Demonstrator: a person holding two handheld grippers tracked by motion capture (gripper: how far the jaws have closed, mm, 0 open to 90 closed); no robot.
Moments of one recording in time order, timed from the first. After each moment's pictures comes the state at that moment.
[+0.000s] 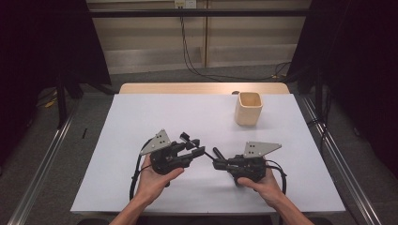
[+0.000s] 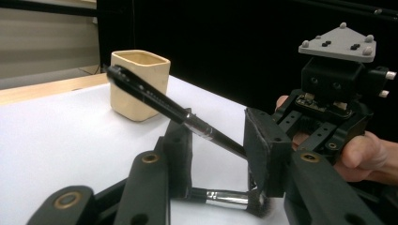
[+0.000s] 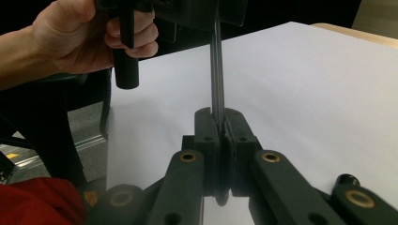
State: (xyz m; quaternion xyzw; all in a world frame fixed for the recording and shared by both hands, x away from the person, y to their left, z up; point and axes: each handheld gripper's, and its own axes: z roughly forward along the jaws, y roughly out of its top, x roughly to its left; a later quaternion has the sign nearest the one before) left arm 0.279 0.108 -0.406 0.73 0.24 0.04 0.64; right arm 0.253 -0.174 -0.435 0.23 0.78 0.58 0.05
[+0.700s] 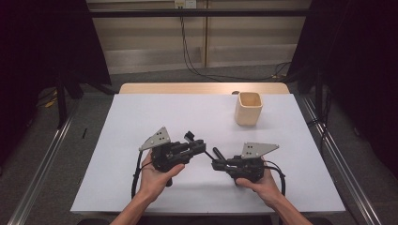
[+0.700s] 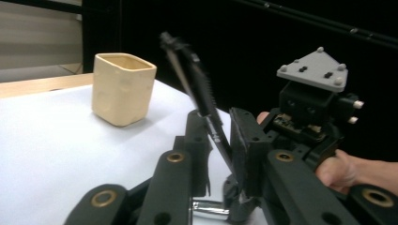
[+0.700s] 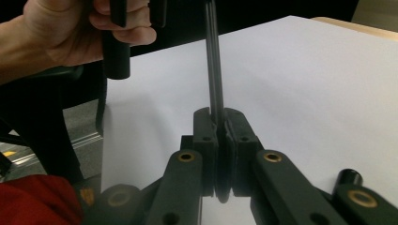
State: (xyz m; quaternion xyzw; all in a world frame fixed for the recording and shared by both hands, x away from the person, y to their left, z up) left arm 0.281 0.105 -0.401 0.71 0.24 0.01 0.66; right arm 0.254 -0.171 -0.440 0.23 0.79 0.57 0.06
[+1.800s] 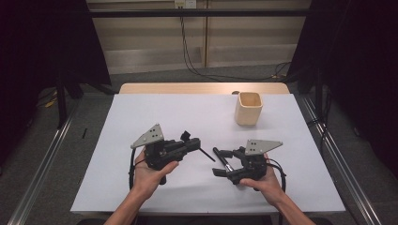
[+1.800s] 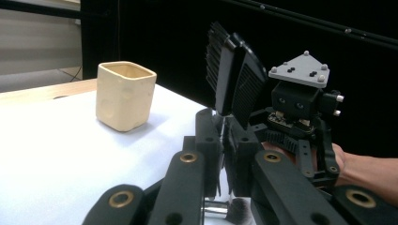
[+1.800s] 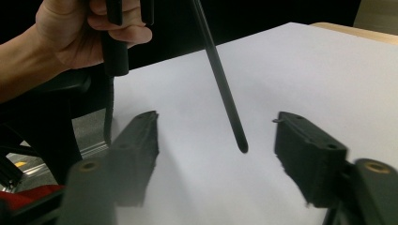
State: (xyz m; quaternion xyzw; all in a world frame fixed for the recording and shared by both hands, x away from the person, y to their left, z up) left arm 0.283 0.122 -0.385 0.72 0.23 0.01 0.66; right arm 0.257 -0.177 -0.433 0.24 0.77 0.59 0.04
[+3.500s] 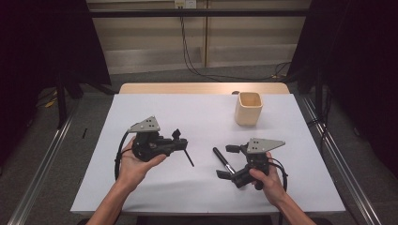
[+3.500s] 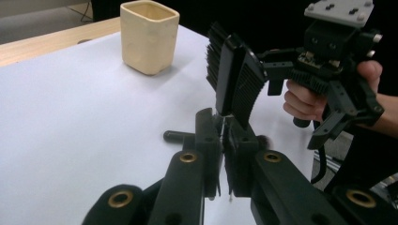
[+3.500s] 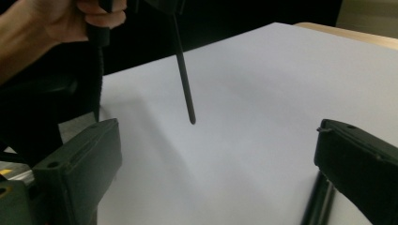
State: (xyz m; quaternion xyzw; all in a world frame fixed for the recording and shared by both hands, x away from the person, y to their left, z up) left arm 0.301 0.142 -0.363 0.81 0.24 0.01 0.53; right arm 0.258 -0.182 -0.432 0.25 0.77 0.59 0.05
